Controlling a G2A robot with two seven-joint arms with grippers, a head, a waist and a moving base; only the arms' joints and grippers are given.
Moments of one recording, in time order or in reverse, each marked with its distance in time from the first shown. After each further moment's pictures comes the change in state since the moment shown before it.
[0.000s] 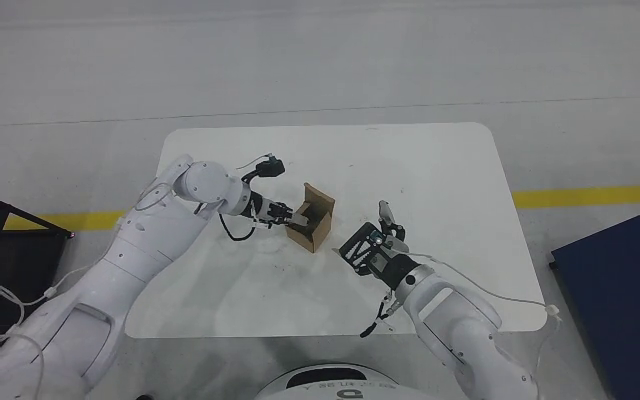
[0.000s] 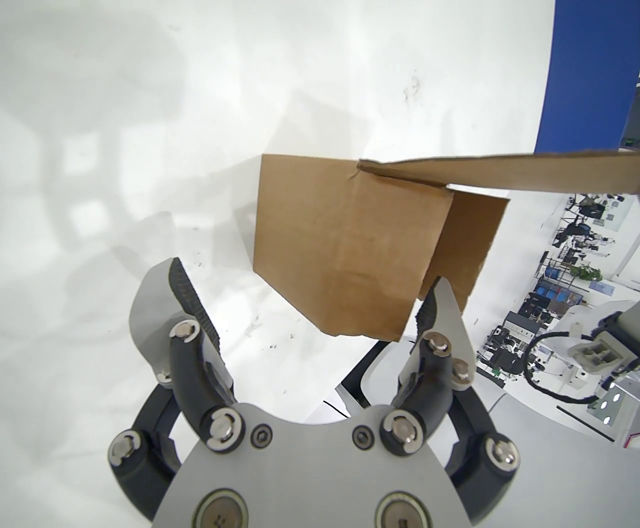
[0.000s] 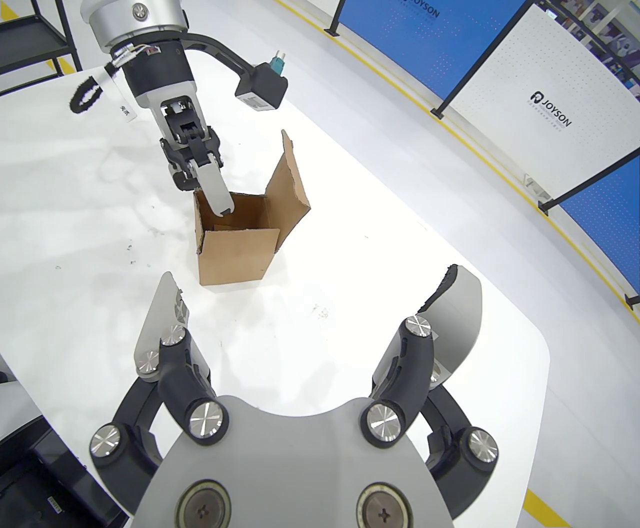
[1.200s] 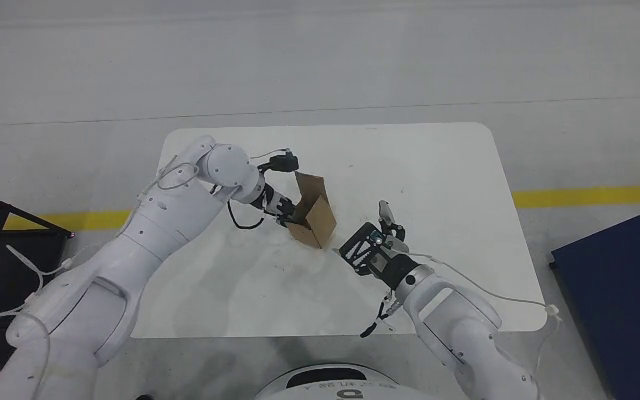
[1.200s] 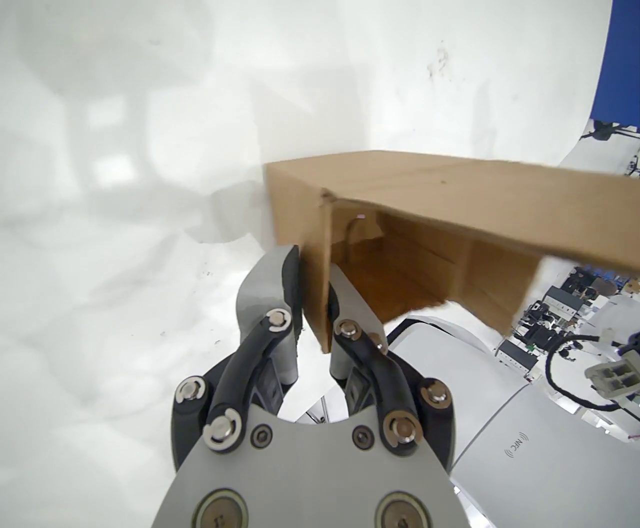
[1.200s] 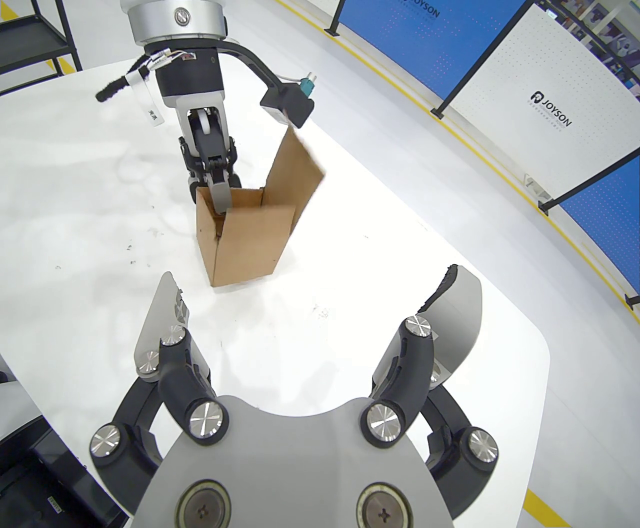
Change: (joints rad) left arm -0.159 -0.088 0.134 0.103 0.067 -0.002 -0.104; right arm 0.000 0.000 0.000 0.000 0.000 0.000 0.000
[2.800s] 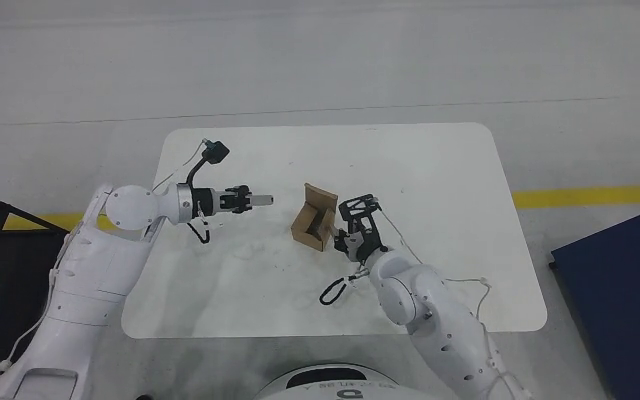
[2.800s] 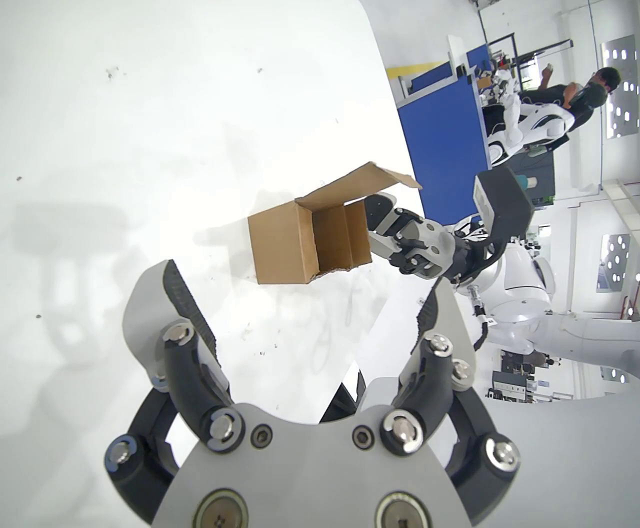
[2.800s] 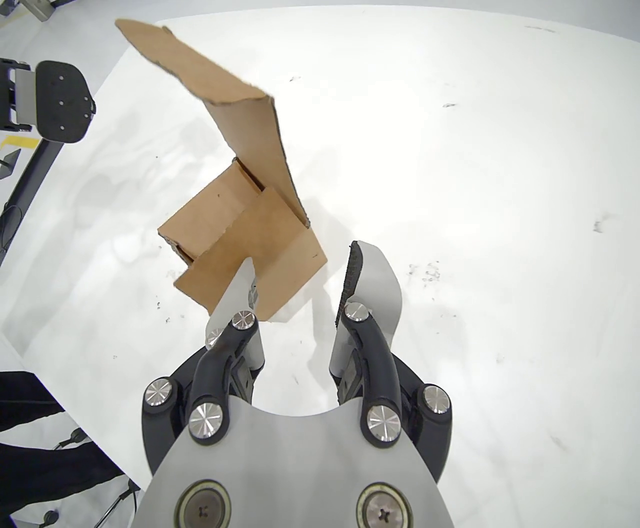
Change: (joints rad) left arm 0.524 0.201 -0.631 -0.358 -0.164 -0.222 0.210; right arm 0.261 -0.080 -0.158 0.388 0.536 0.442 0.092
